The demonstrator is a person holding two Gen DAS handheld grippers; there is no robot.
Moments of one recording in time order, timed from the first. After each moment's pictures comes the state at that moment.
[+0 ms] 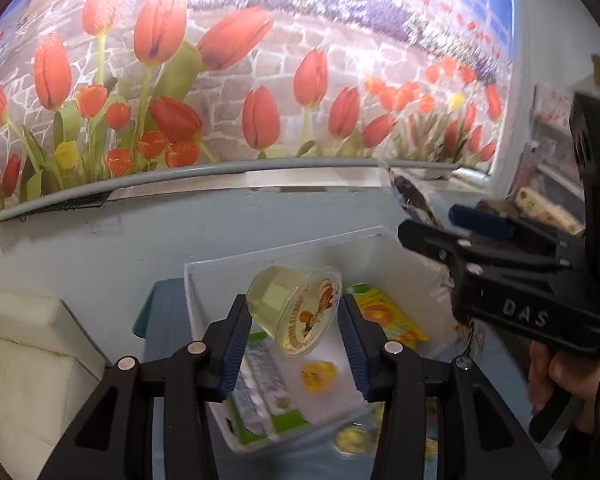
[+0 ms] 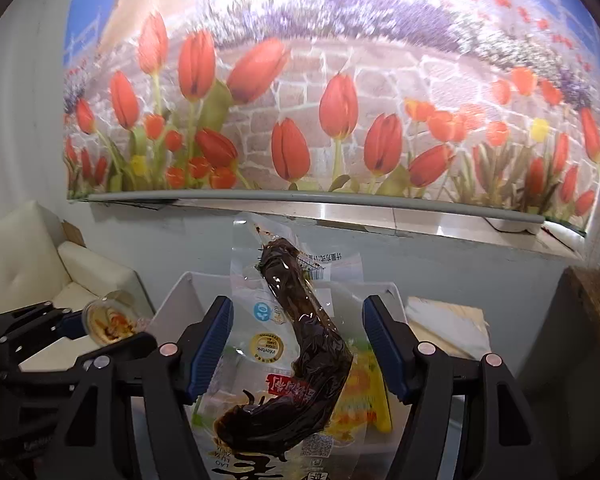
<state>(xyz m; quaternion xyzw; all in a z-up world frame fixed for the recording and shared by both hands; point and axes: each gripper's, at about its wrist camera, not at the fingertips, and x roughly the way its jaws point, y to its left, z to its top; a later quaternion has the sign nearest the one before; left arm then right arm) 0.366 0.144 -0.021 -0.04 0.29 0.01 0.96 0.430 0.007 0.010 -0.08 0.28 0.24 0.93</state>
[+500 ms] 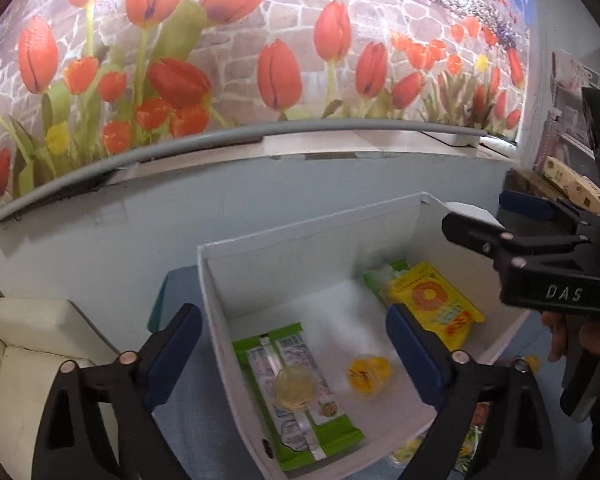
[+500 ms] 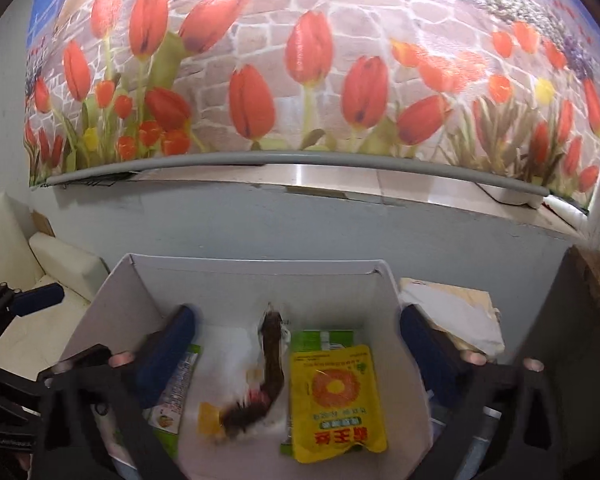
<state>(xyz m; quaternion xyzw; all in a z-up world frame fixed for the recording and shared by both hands) 0.397 0.160 -0.060 -0.01 0.32 0.02 0.95 0.464 -0.009 -0.030 -0.07 0.31 0.21 0.93</state>
